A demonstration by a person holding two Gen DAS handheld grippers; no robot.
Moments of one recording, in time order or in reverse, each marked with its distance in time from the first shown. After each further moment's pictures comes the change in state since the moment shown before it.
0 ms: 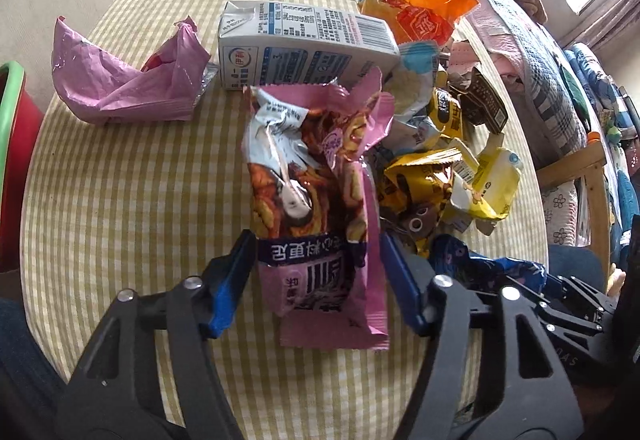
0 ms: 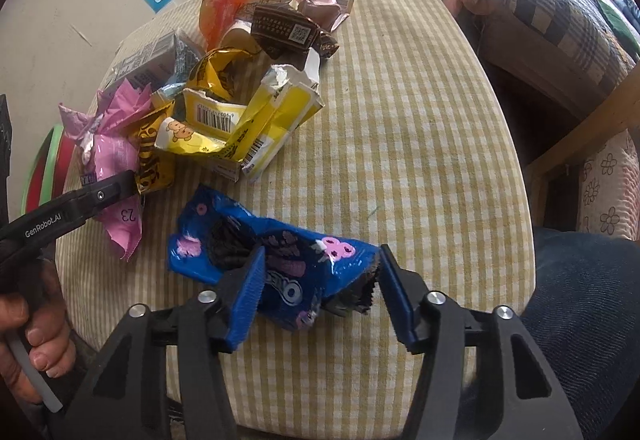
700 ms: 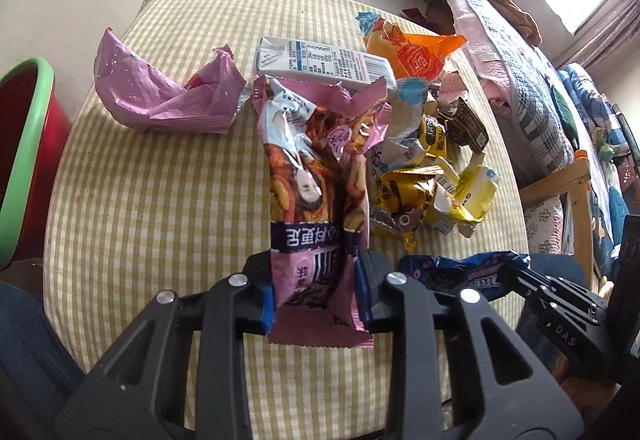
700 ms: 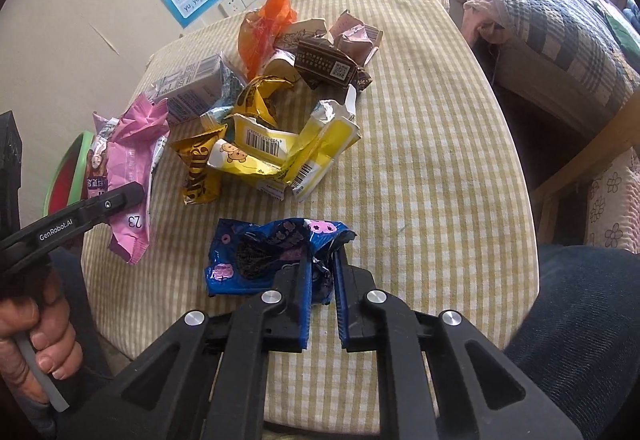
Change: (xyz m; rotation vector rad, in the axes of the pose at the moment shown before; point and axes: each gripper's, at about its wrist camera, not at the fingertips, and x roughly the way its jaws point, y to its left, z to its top) left arm -0.044 0.013 -0.004 -0.032 -0.078 -0.021; right arm -0.029 0.016 0.000 -0.022 -0.085 0.064
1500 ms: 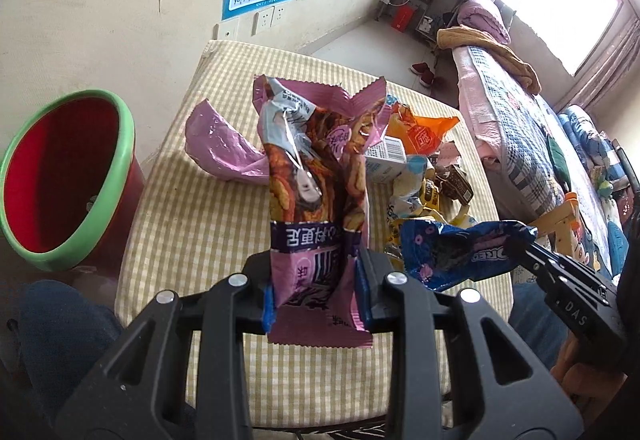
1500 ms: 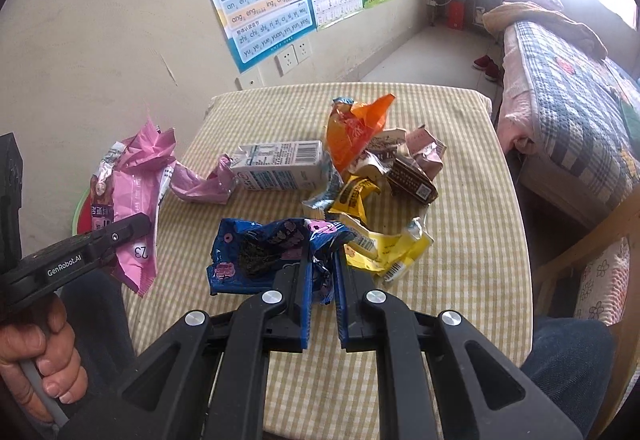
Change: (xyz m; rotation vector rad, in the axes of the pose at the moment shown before) left arm -0.086 0.033 0.001 -0.056 -0.188 0.027; right arm -0.055 0.081 0.031 -0.159 -0.208 0.027
